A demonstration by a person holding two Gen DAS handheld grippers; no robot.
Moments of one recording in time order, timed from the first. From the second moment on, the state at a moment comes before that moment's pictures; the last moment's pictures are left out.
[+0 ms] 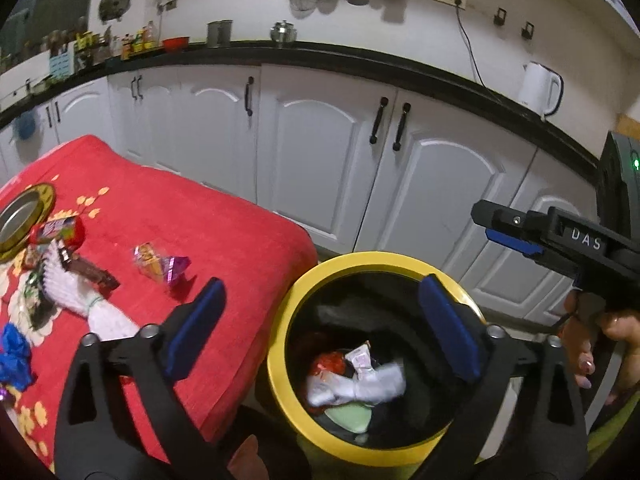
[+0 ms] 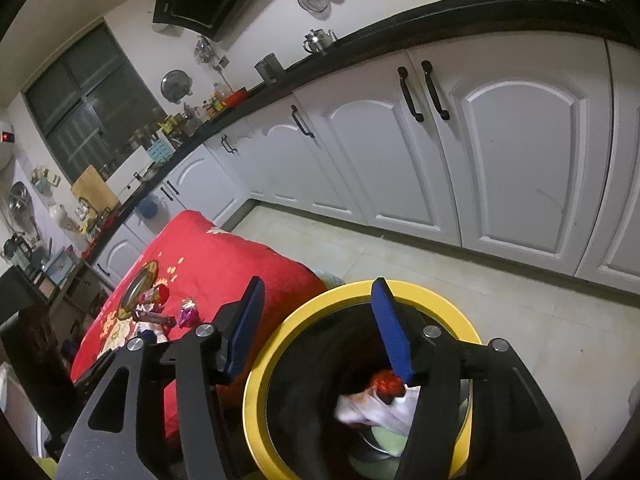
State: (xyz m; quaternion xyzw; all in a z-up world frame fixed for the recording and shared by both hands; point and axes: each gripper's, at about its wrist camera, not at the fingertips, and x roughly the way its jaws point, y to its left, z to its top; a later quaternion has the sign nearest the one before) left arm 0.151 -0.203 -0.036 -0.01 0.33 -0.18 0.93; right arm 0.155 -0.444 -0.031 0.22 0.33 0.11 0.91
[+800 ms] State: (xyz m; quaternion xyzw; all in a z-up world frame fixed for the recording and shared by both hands) left arm 0.112 -0.138 0.011 -0.04 0.25 -0.10 0.96; right arm 0.141 -0.387 0.010 0.14 0.29 0.16 0.93
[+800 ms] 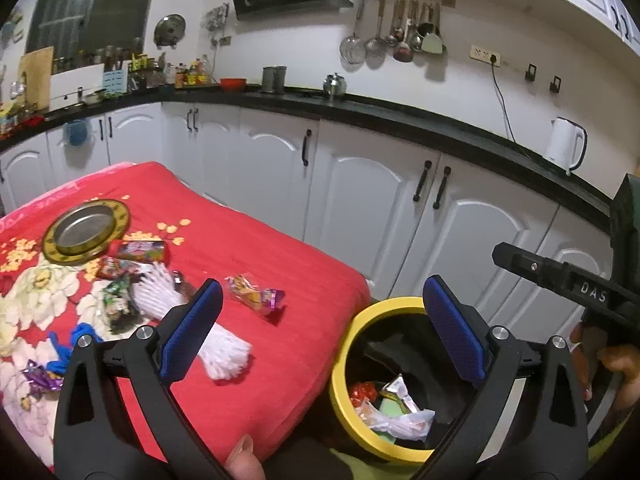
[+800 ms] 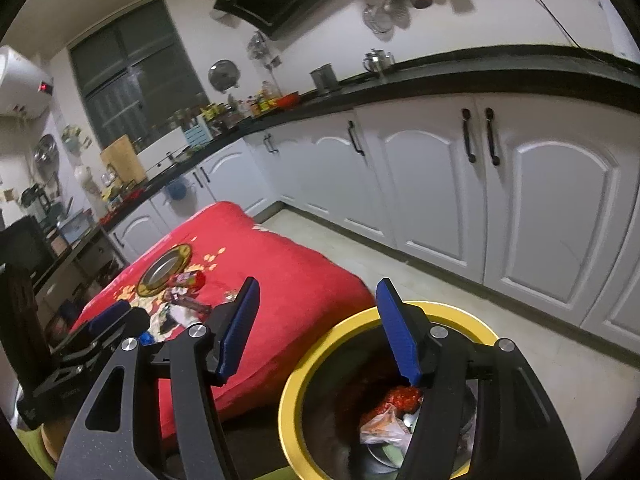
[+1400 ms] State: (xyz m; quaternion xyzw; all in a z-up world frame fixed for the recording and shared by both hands) left arm 0.089 -0.064 0.024 -0.06 0.23 -0.03 0.97; right arm 0.127 -0.300 0.015 0.07 0.30 0.25 0.92
